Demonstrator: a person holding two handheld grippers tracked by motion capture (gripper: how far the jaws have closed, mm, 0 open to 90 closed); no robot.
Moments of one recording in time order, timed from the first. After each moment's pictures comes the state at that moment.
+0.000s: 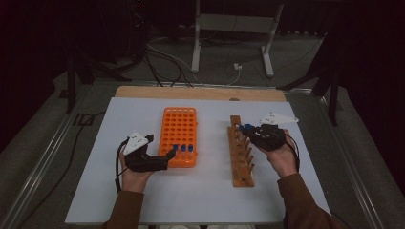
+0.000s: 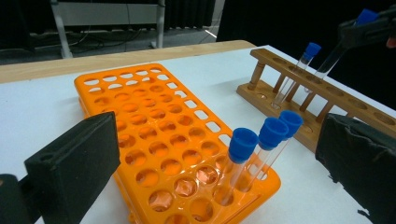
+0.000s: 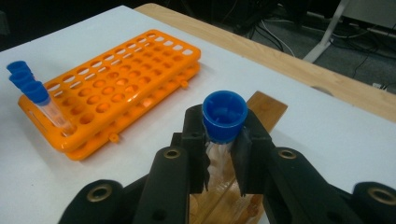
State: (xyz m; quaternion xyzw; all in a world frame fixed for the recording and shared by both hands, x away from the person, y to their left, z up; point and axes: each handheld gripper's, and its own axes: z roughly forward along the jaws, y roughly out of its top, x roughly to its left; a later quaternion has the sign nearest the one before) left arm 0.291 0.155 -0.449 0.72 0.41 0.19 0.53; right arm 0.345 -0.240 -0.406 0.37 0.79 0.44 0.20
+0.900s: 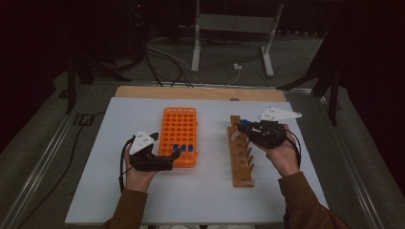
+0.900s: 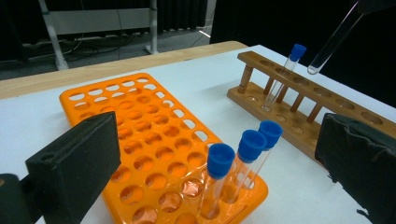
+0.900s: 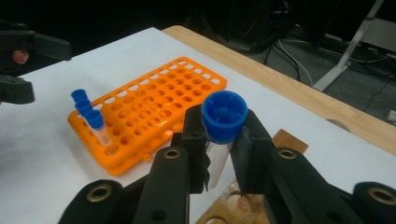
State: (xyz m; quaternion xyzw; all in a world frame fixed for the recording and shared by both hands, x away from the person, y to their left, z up) left arm 0.290 0.141 -0.440 0.73 0.39 0.20 0.53; right arm 0.332 -0.224 -0.370 0.33 0.80 0.47 0.19
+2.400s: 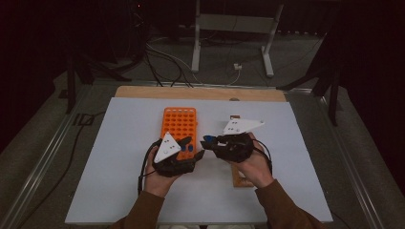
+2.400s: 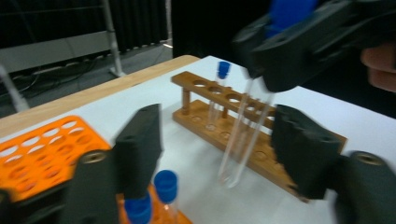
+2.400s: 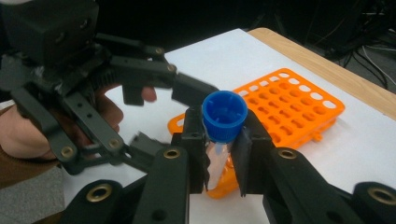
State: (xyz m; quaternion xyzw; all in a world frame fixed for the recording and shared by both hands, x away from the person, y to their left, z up) left arm 0.273 0.079 -0.424 0.76 0.29 0.20 0.55; right arm 0.301 -0.140 -0.369 0.24 0.83 0.49 0.10
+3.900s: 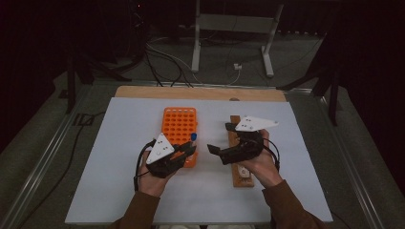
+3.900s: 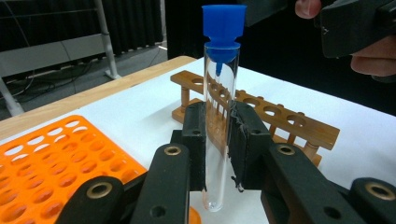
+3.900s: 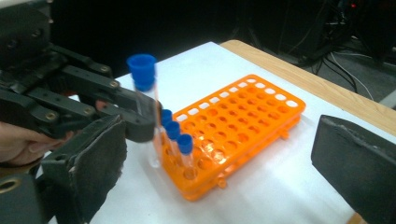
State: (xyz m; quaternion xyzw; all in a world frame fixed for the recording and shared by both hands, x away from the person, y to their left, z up) left arm 0.273 0.100 -0.425 0.76 0.29 0.19 0.56; right arm 0.306 -0.167 -0.371 0.28 0.80 0.51 0.13
